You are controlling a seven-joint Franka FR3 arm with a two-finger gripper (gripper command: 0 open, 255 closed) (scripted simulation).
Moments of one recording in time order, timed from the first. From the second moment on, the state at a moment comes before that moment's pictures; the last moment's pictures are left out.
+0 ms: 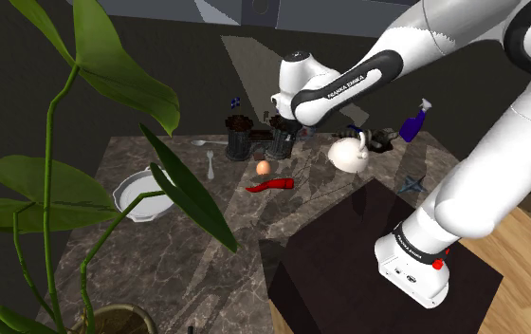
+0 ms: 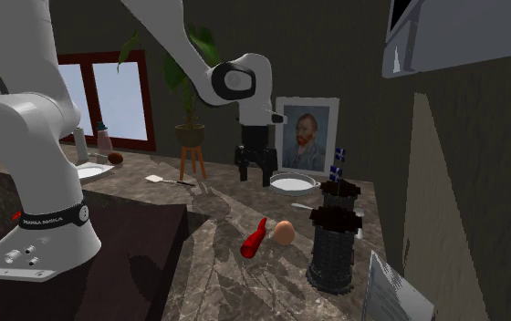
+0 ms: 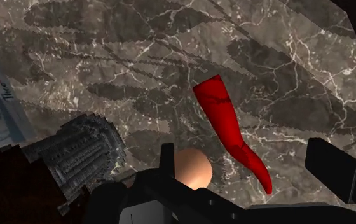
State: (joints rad) arm 0.13 0.06 0.10 -2.37 -0.23 2.34 -0.24
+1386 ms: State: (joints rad) arm 0.21 0.61 0.07 -2.15 -0.46 2.55 -0.23
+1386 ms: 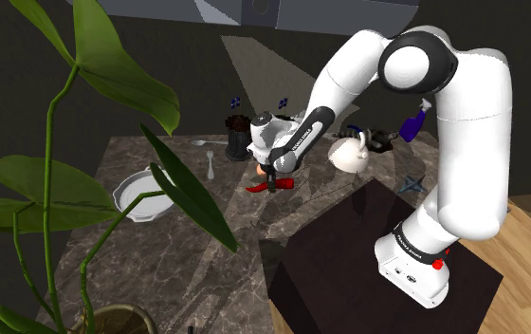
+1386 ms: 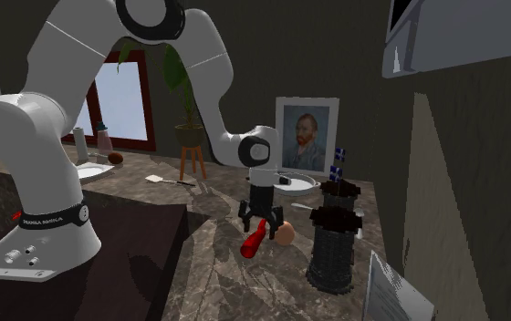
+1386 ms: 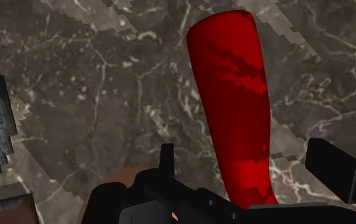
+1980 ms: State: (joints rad) arm 0.22 0.60 0.06 -2.14 -0.46 2.55 -0.22
